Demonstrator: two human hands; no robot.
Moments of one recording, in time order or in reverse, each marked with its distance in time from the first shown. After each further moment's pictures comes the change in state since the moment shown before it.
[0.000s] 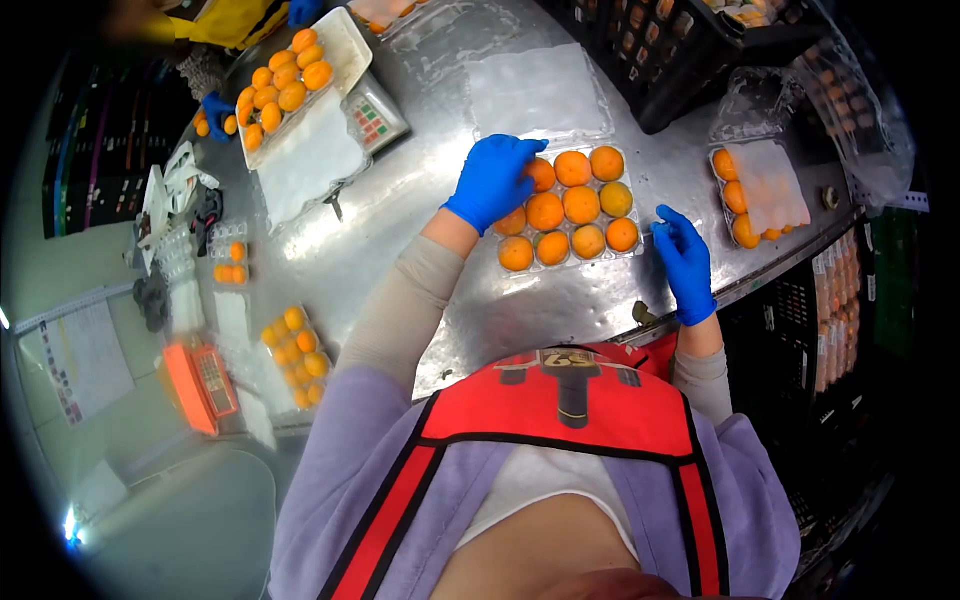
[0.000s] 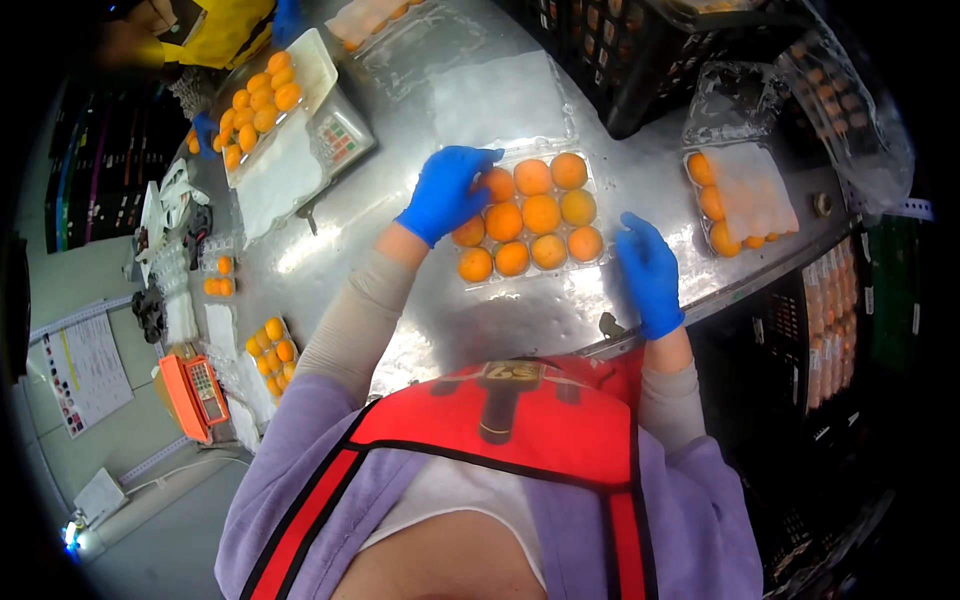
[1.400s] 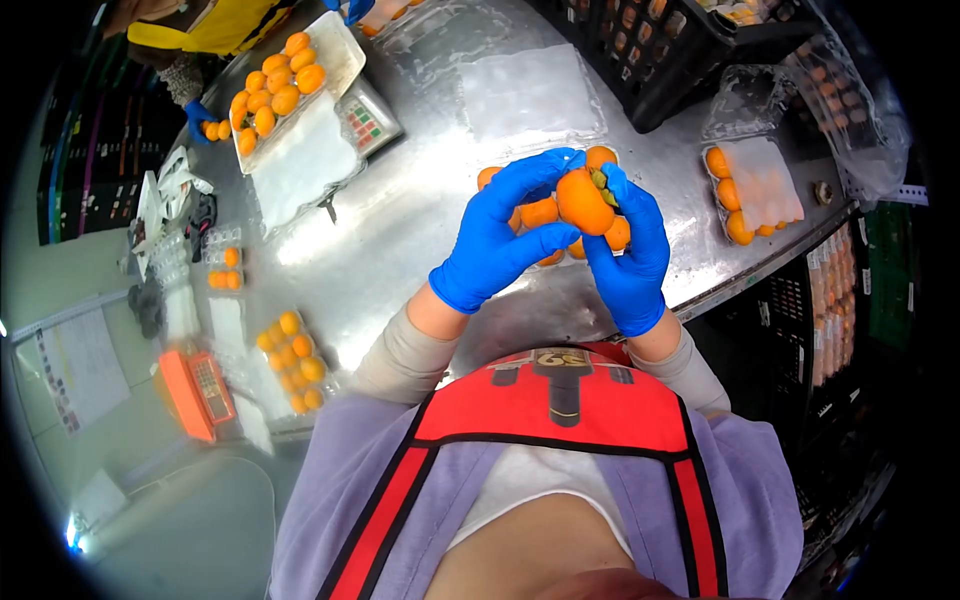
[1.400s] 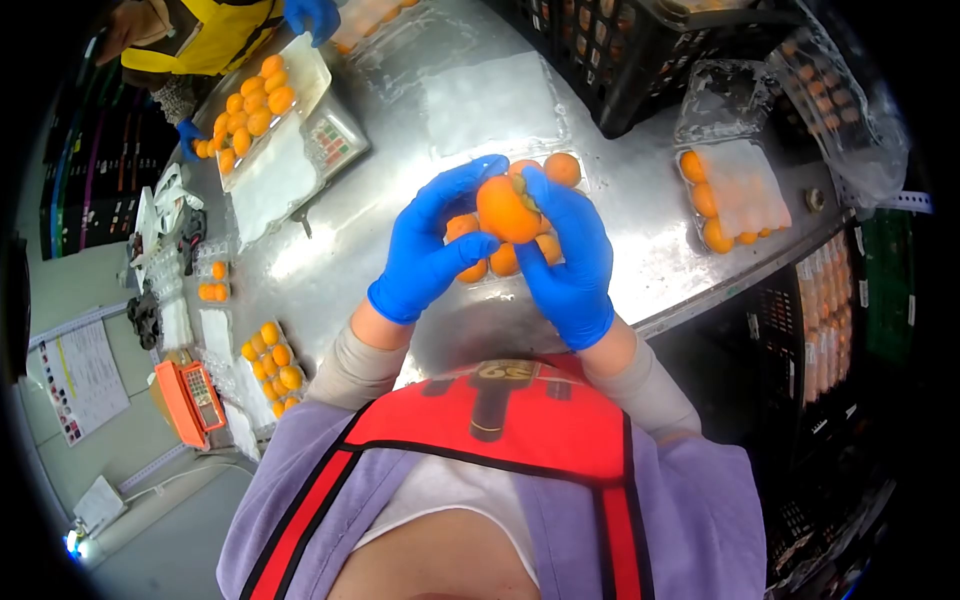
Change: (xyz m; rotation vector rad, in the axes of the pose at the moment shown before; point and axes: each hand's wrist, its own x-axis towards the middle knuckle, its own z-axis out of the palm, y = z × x) left_hand -0.040 0.098 -0.056 -1.083 0.180 0.090; right_hand -0.008 -0.082 0.091 -0.078 0.047 -0.764
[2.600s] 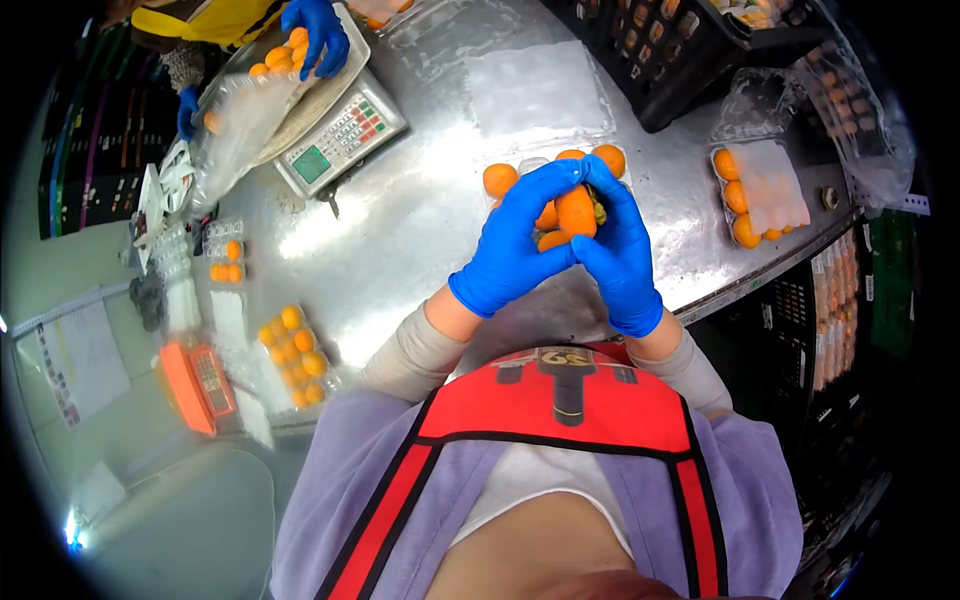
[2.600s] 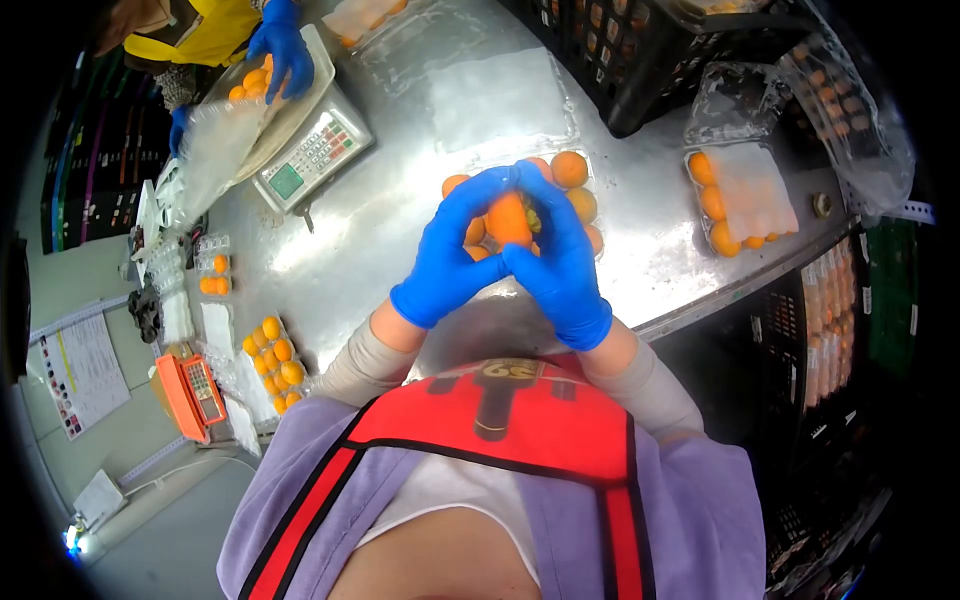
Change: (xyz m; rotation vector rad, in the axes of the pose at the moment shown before) left_hand -0.010 -0.021 0.006 0.342 0.021 0.018; right_hand -0.006 0.005 0.011 0.543 -0.180 0.354
